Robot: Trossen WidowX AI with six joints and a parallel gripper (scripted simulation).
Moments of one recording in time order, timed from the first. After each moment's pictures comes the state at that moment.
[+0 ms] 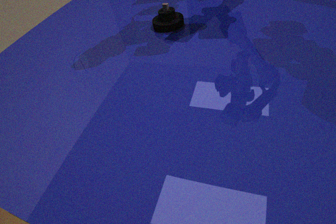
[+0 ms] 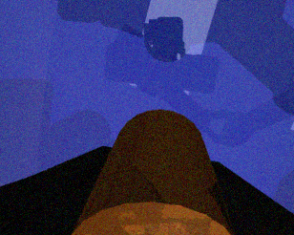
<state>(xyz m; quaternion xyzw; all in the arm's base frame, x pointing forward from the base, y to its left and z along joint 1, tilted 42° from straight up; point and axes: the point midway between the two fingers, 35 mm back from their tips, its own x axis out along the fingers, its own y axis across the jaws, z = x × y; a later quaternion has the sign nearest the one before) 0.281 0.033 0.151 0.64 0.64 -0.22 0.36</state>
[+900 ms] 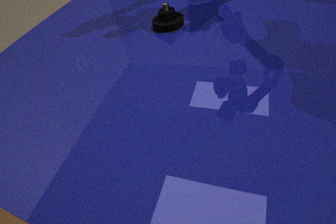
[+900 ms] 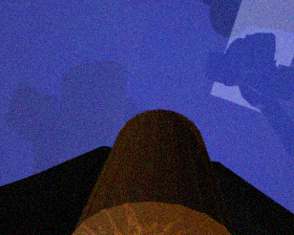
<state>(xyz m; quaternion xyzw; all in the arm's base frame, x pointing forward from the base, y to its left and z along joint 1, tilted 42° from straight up) 0.257 -0.011 0.187 0.75 0.52 -0.16 0.39</state>
